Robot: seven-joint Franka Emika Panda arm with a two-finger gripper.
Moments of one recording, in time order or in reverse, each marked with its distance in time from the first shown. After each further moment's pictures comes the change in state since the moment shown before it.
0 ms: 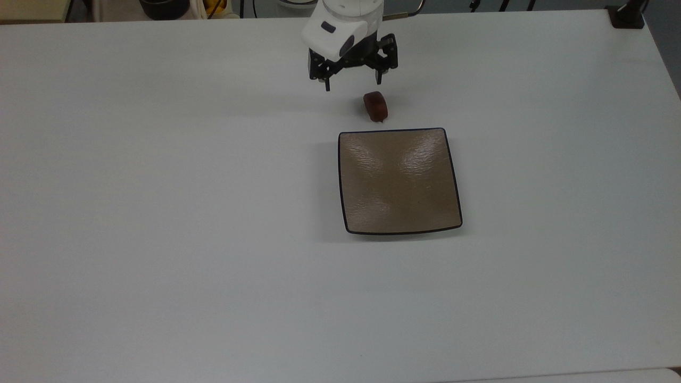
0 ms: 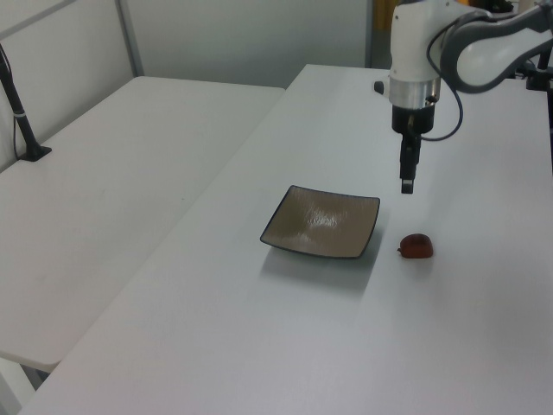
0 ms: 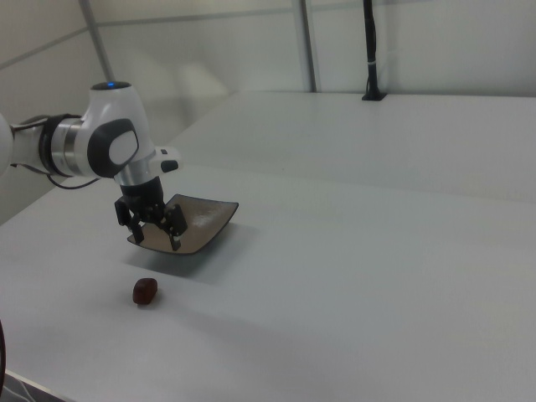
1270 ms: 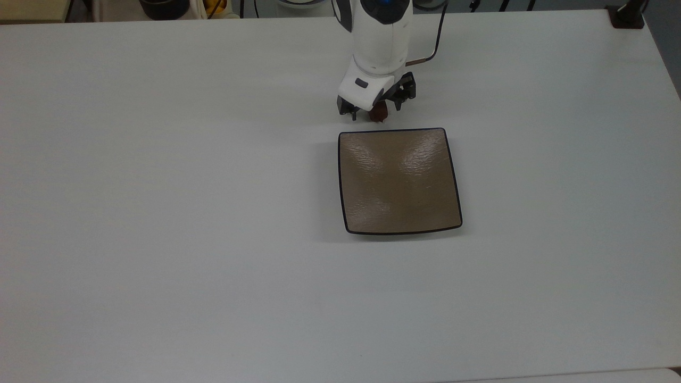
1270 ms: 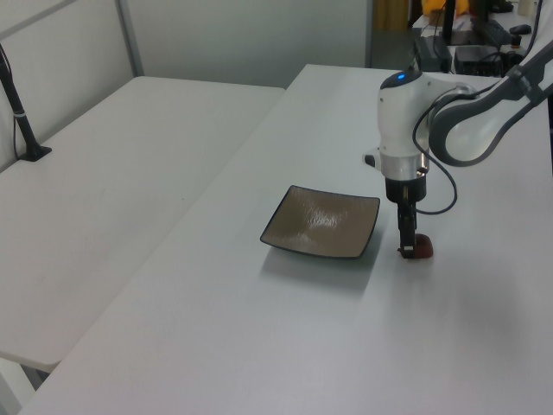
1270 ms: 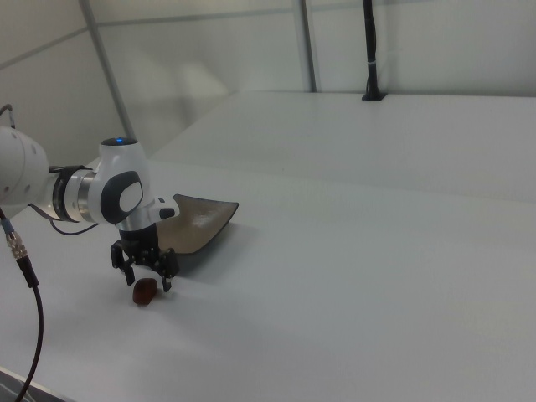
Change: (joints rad) arm 0.062 0.188 0.029 -0.055 -0.001 0.148 -0.004
